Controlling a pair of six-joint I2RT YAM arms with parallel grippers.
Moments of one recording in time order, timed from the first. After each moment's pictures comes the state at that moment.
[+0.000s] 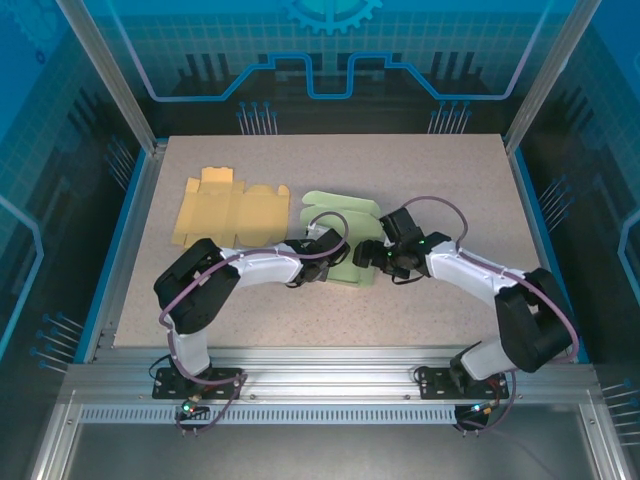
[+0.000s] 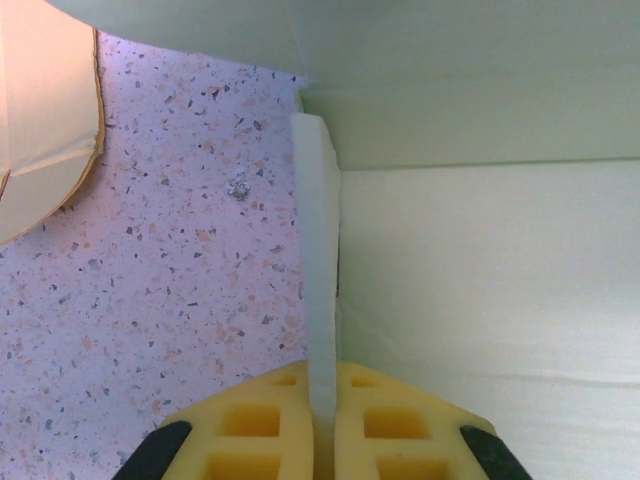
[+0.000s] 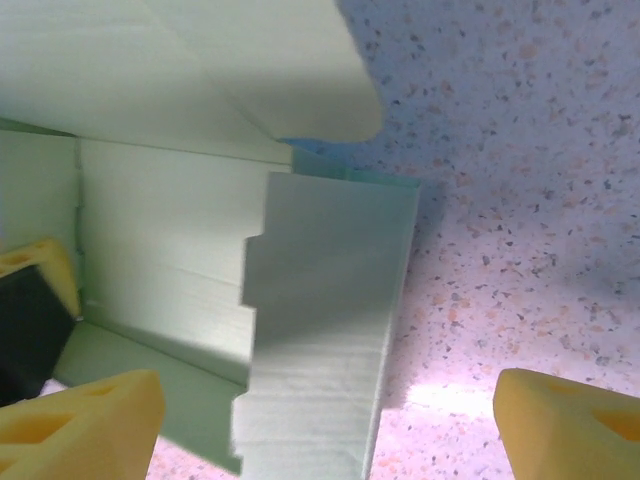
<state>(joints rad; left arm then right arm) -0.80 1.86 1.09 -0.43 -0.49 -0.54 0.50 1.48 0.84 -0.44 -0.13 0.71</state>
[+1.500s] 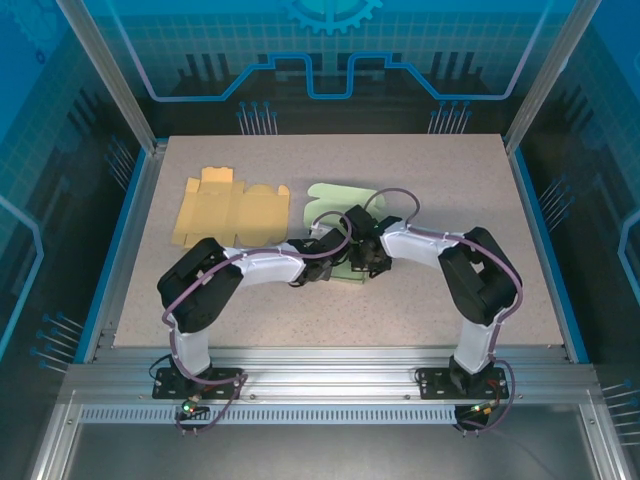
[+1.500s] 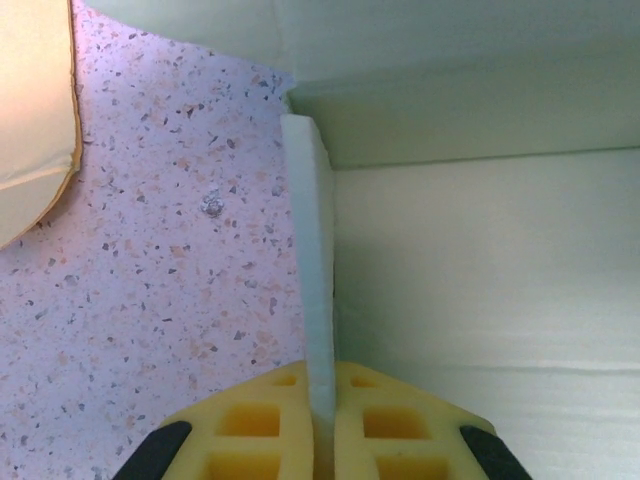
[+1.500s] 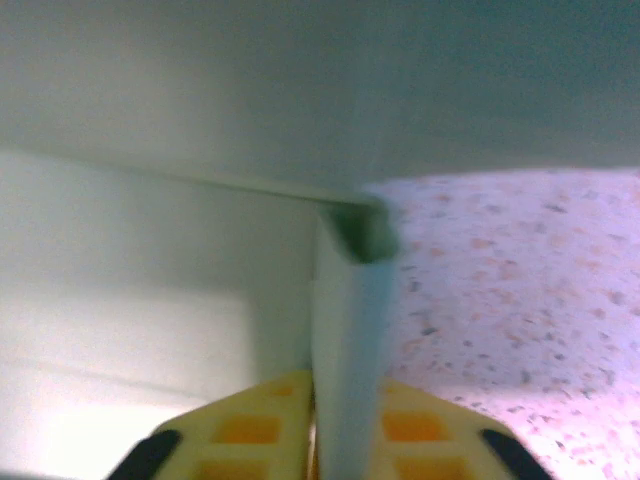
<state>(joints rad) -0.81 1.88 1.11 -0.42 -0.49 -0.54 0.63 1.84 1.14 -0.64 0.14 0.67</state>
